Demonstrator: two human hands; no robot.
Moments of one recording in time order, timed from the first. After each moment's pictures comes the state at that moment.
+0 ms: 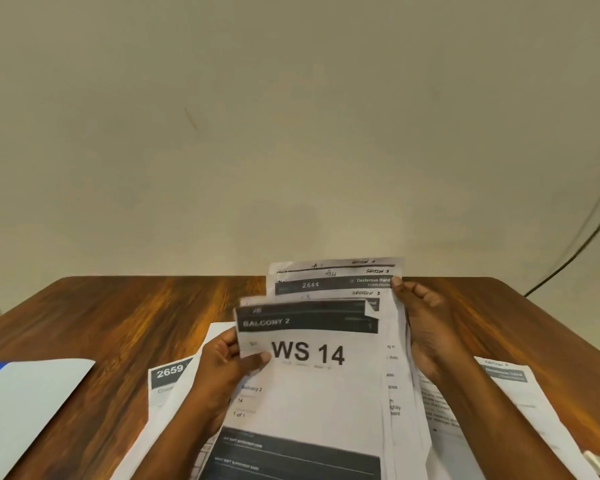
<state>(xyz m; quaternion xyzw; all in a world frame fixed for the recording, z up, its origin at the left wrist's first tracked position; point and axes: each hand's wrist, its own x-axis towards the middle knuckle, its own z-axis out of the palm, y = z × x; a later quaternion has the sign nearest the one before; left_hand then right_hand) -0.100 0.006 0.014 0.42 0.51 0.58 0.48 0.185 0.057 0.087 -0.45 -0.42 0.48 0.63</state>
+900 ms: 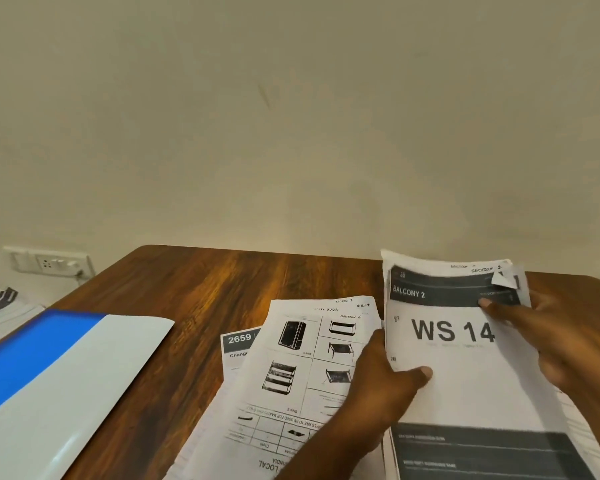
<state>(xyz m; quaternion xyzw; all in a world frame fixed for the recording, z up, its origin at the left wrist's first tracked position) 0.006 -0.011 0.012 0.47 0.52 0.48 0.54 0.212 0.060 0.082 -0.55 -0.49 0.44 0.51</state>
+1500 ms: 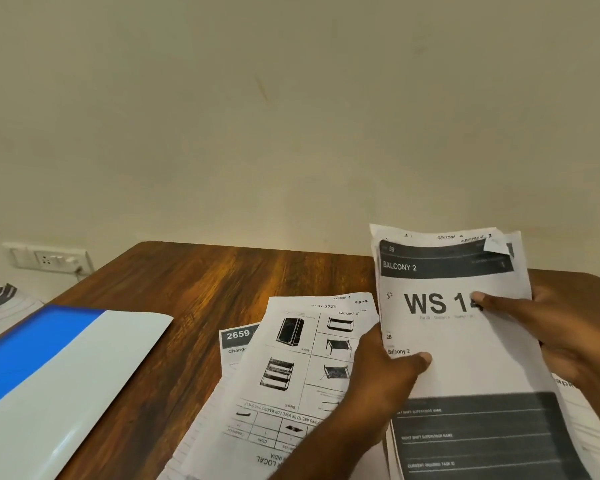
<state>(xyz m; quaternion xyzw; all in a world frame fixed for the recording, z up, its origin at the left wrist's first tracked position) 0.011 -0.017 0.025 0.42 0.48 0.54 0.55 0.211 0.037 0.108 -0.51 -0.52 0.51 0.46</state>
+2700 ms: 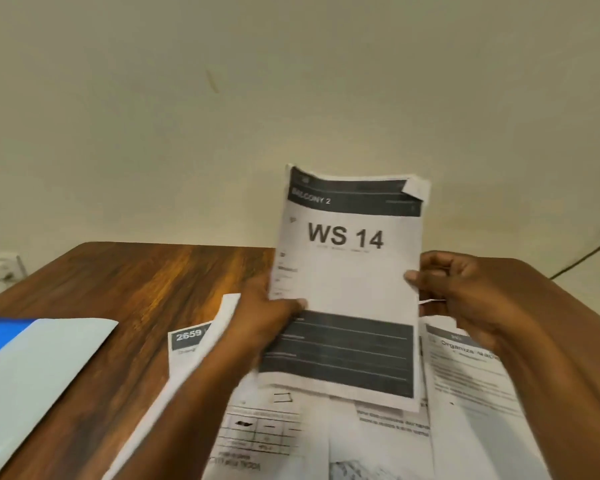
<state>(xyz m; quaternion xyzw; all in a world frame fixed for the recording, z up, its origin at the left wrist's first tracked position) -0.073 -0.007 0.079 0.45 0.57 0.53 0.44 0.205 0.040 0.118 -0.46 -0.58 0.49 0.46</state>
